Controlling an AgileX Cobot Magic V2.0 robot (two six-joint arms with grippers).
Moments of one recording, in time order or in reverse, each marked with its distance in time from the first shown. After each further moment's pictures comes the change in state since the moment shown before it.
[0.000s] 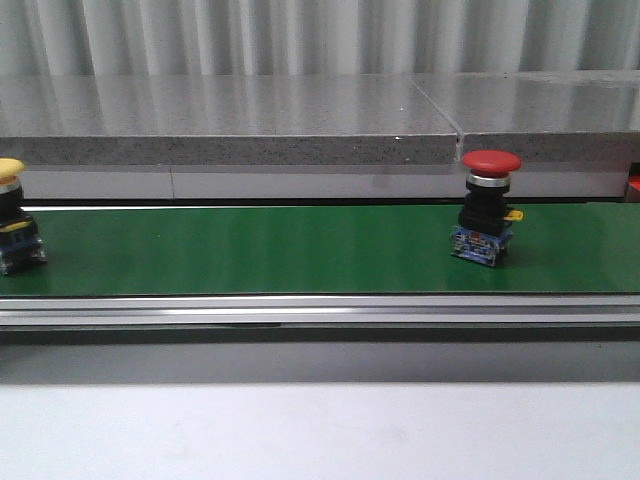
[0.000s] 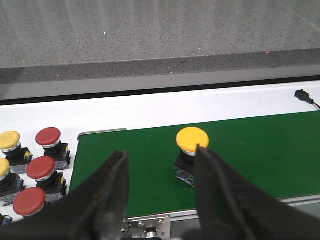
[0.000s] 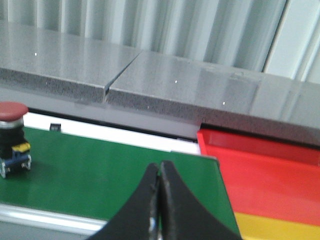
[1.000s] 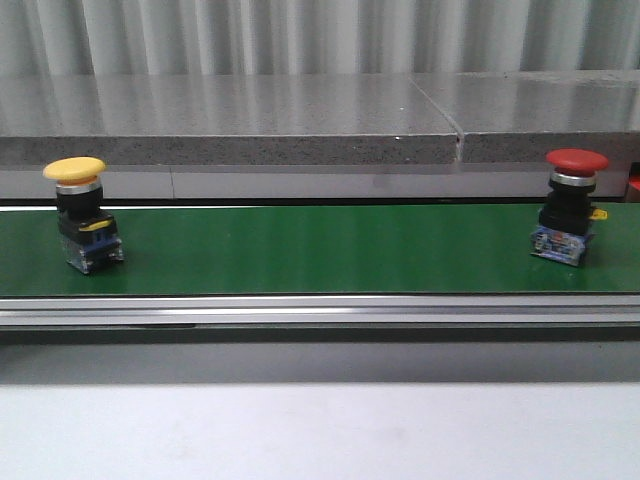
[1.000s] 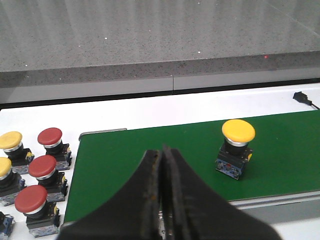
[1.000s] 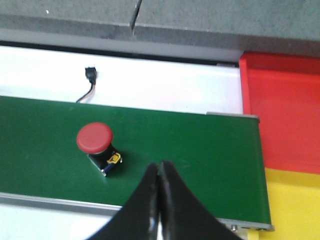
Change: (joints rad) left arm 0.000 -0.064 0.035 0.000 -0.002 0.004; right arm 0.000 0.789 -0.839 0.162 0.673 0.001
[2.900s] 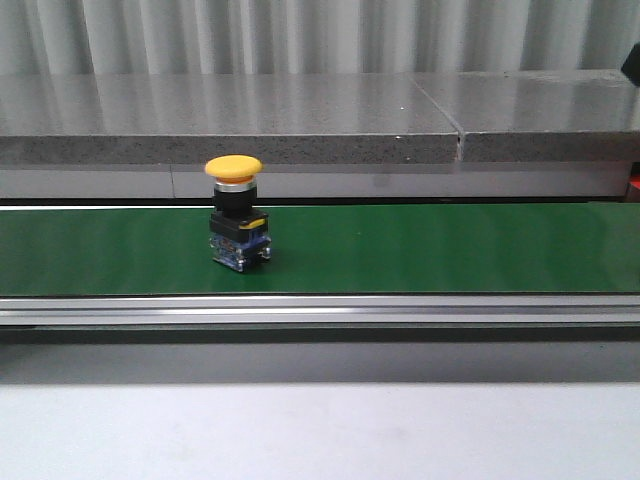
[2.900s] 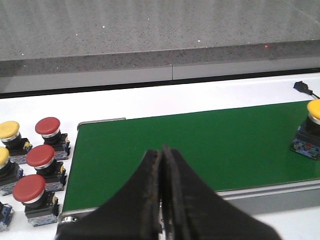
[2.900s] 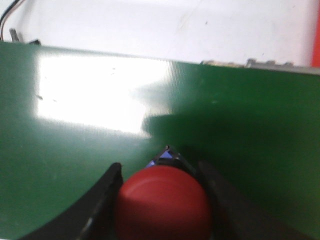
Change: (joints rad) left arm 0.000 0.000 0.007 0.000 0.028 0.000; right arm -0.027 0.688 -0.283 0.009 0.084 -0.028
